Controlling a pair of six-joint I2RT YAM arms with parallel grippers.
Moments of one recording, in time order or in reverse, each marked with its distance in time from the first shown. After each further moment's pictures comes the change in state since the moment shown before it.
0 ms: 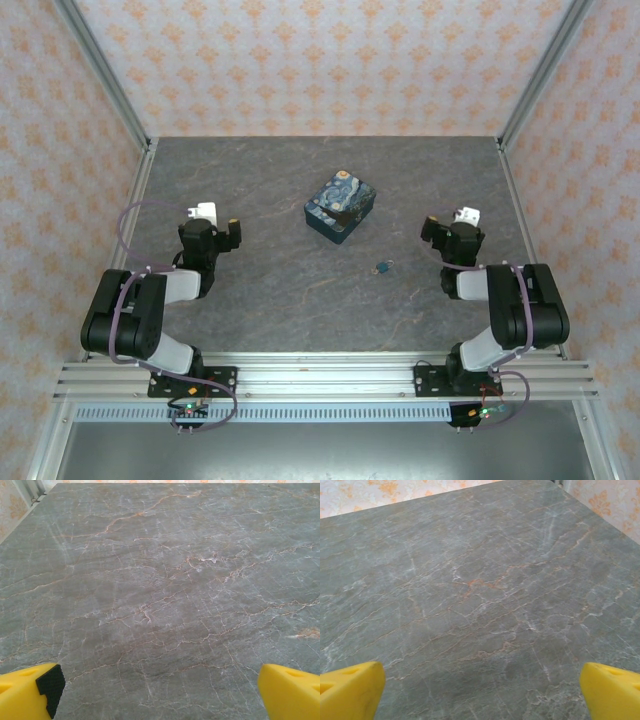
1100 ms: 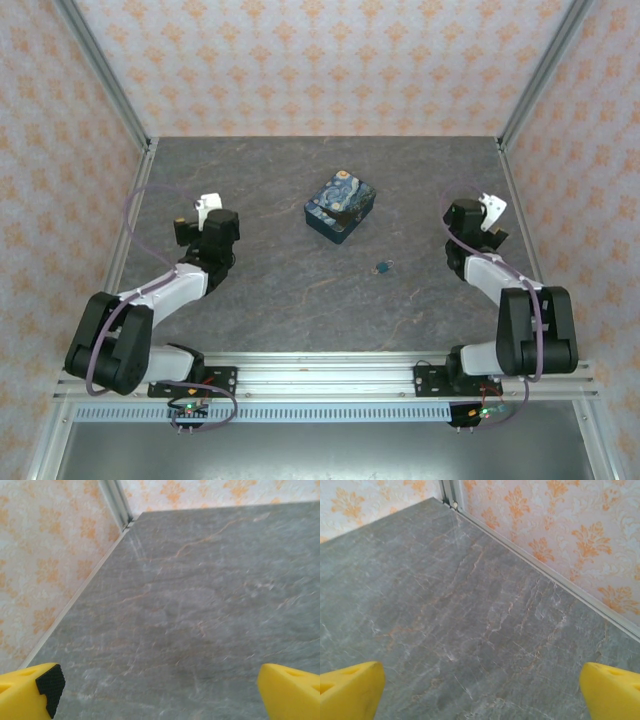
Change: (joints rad) left arm -0.203 -0.162 0.111 -0.350 -0.532 -0.051; right arm -0.002 -0.154 0.211 -0.518 0.360 0.213
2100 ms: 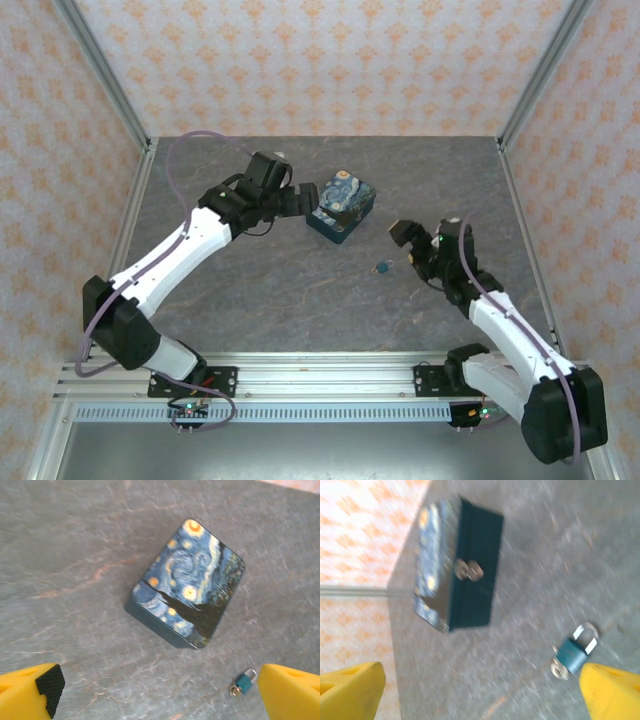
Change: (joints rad) left arm -0.291 0.133 0.844 -0.948 0.586 -0.465; right arm 0.225 -0.449 -0.026 -0.409 -0.785 0.640
